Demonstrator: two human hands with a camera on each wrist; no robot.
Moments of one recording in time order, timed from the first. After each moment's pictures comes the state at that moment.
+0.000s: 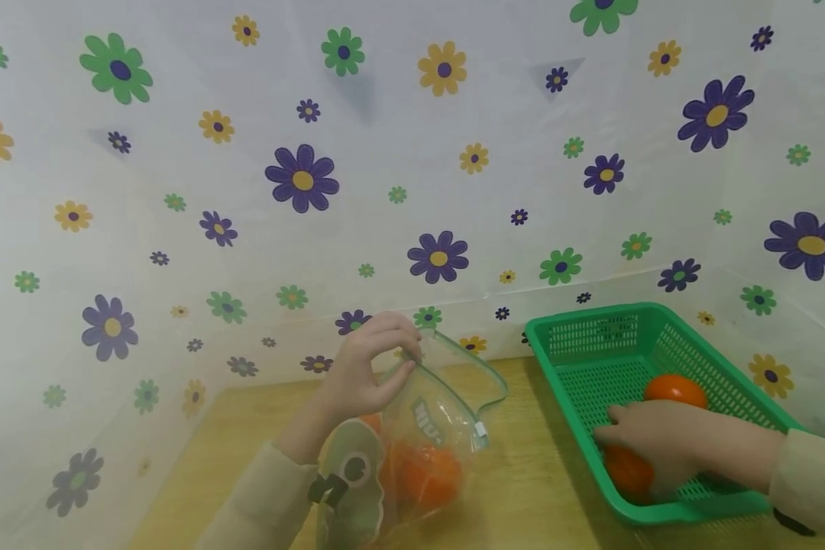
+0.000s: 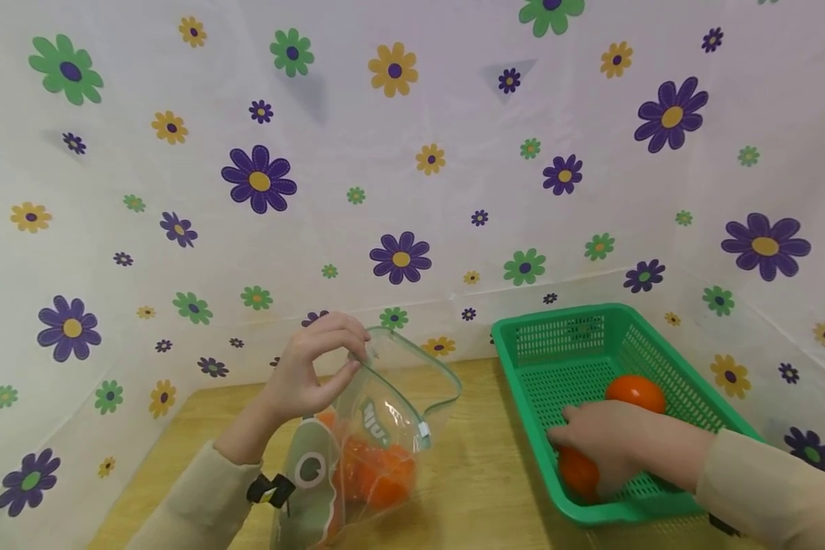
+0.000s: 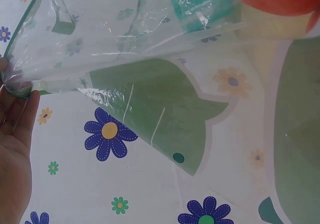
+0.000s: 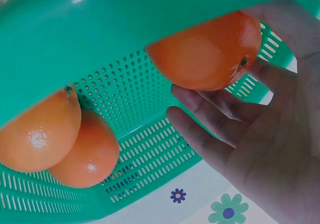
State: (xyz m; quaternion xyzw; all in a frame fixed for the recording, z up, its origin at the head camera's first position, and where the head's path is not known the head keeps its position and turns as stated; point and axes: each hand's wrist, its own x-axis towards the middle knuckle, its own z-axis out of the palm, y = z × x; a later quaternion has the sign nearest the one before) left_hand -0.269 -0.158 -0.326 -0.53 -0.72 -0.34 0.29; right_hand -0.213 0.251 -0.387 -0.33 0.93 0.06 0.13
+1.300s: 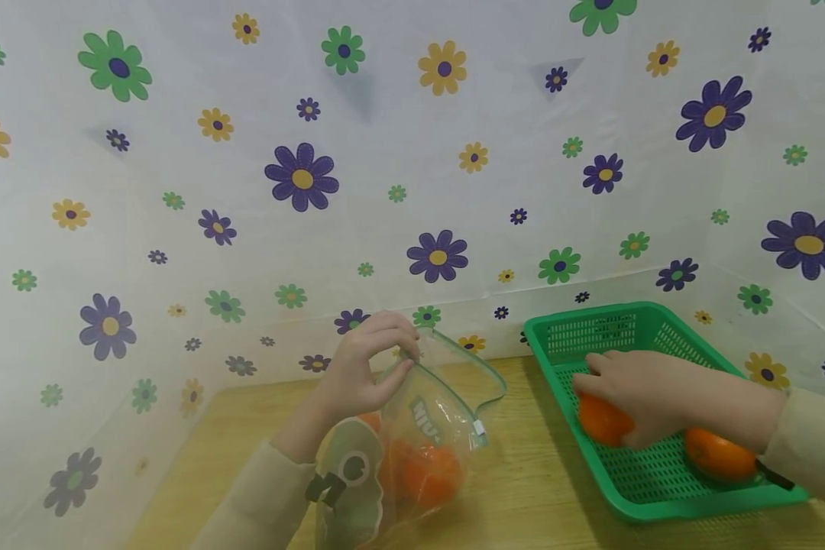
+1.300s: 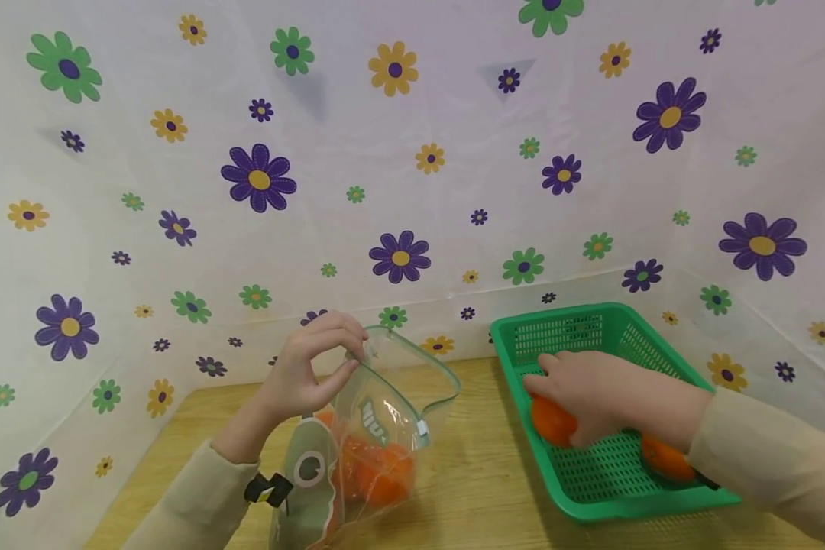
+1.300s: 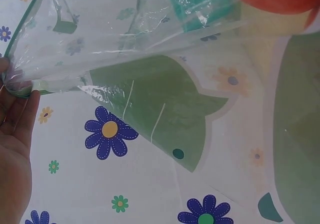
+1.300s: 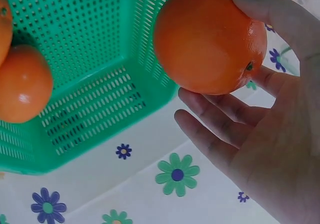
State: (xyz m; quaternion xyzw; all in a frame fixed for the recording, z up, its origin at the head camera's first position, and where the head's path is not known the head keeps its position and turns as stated) left_hand -0.266 -0.159 -0.325 -0.52 -0.73 -0.34 0.28; right_hand -0.224 0.233 -0.334 -0.37 0.92 0.08 0.02
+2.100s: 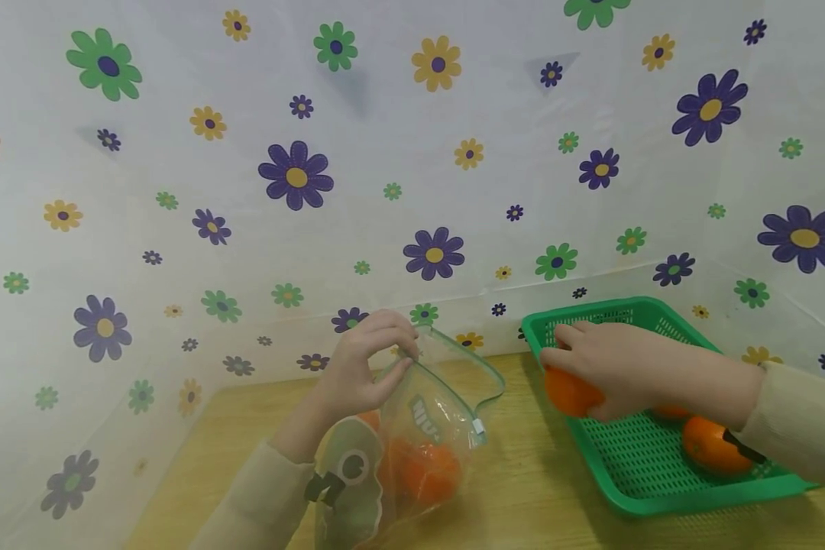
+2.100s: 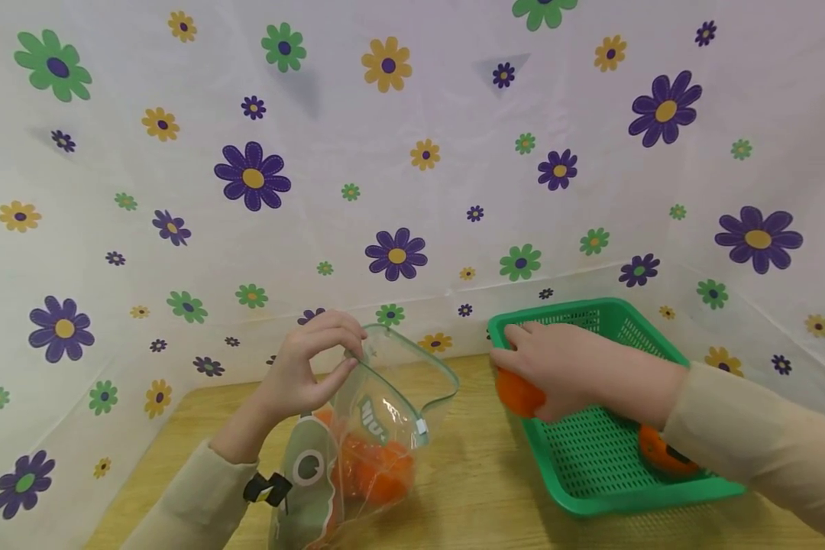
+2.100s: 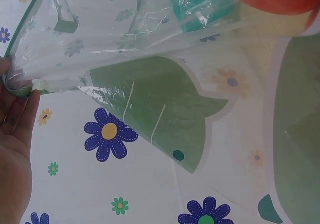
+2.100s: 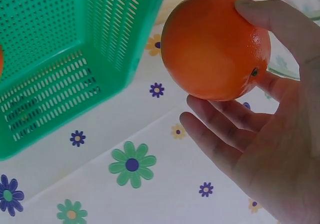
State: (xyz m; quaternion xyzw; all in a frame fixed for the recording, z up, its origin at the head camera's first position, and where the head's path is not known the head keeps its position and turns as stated) left_hand -0.266 -0.157 -0.324 -0.52 -0.73 -0.34 0.28; right_hand -0.227 0.205 -0.303 -0.40 0.91 0.09 -0.05
